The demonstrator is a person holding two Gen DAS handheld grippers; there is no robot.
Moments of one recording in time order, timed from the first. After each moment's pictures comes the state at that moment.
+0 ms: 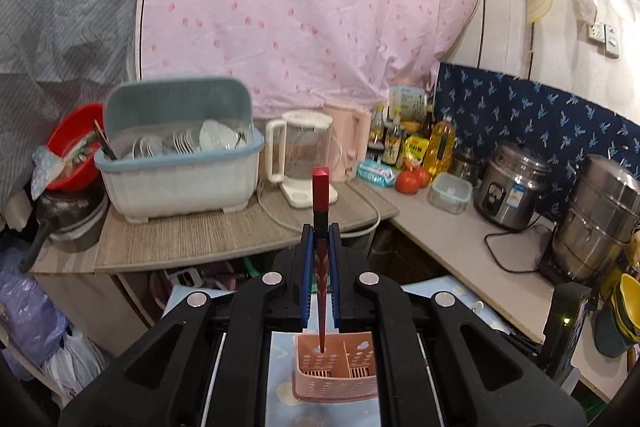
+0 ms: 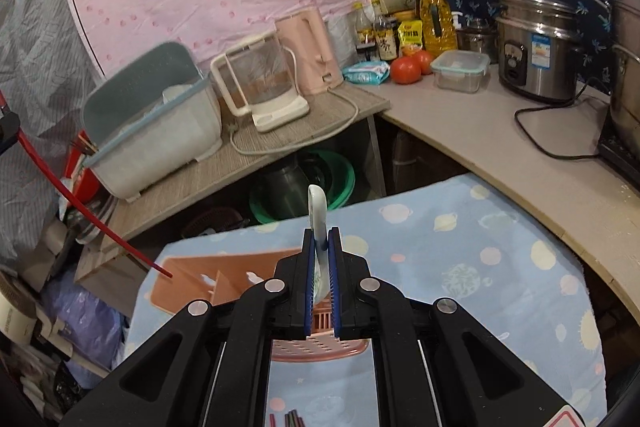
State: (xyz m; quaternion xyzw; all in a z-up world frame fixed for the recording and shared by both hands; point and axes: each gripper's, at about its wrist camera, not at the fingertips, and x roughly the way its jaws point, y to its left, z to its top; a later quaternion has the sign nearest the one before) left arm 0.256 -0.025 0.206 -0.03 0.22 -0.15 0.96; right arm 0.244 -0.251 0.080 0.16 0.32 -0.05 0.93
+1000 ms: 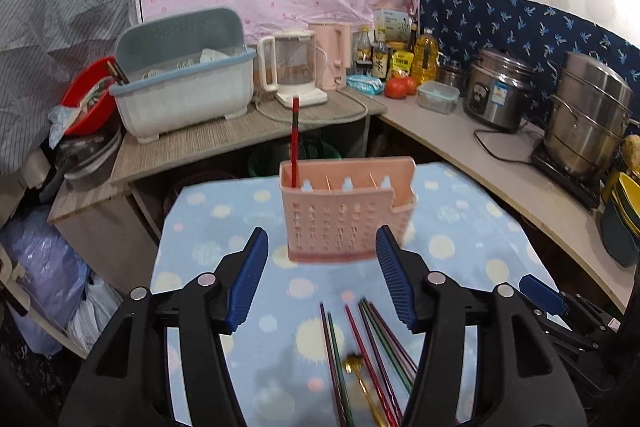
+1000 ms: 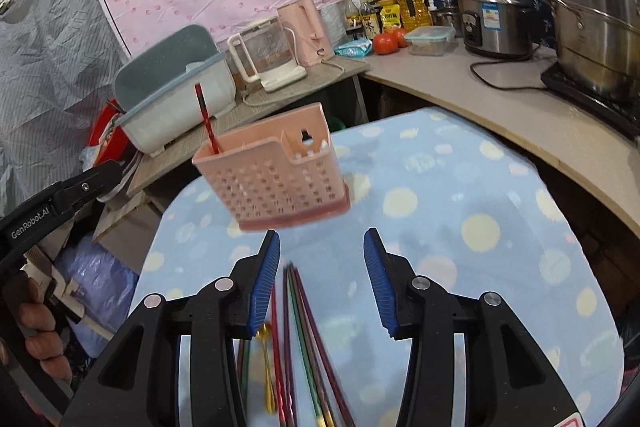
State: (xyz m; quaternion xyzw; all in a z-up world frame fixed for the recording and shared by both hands) left arm 0.110 -0.037 0.120 0.04 0.31 -0.15 0.94; right arm 0.049 -0.225 0.054 0.18 0.33 -0.05 0.93
